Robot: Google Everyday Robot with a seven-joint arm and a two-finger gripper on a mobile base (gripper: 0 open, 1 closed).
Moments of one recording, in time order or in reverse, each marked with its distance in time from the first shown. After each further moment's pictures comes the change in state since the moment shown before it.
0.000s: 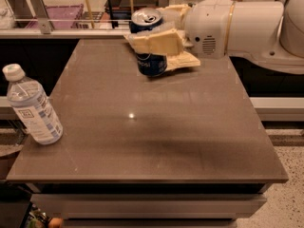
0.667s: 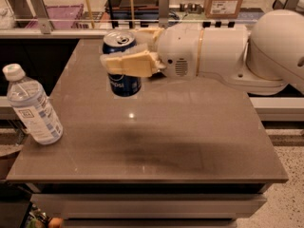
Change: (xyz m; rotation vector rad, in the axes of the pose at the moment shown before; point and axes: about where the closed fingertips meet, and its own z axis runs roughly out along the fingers) arm 0.012 0.051 0.037 -0.106 -0.055 0.091
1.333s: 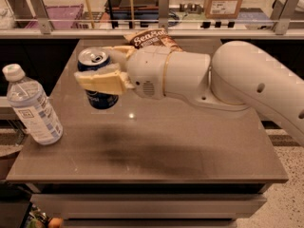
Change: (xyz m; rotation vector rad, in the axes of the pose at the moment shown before) arm 0.022 0.025 0.048 0.019 -0.035 -0.005
